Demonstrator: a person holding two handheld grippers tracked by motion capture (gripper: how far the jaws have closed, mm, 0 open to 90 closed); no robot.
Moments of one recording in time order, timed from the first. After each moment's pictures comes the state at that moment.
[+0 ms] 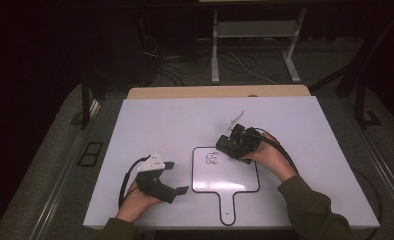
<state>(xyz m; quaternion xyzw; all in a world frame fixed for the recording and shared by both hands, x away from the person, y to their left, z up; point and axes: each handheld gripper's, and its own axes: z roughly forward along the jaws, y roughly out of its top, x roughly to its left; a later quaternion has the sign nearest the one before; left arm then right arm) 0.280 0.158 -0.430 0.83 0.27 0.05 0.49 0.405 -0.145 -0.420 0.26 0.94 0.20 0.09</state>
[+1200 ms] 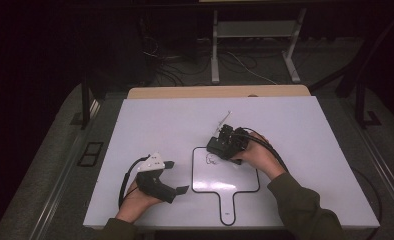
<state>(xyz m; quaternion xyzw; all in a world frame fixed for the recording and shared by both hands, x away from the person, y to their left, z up) 0.280 0.158 -0.428 0.83 0.27 0.06 0.49 0.408 -0.116 -0.417 0.24 0.95 0.18 0.09</state>
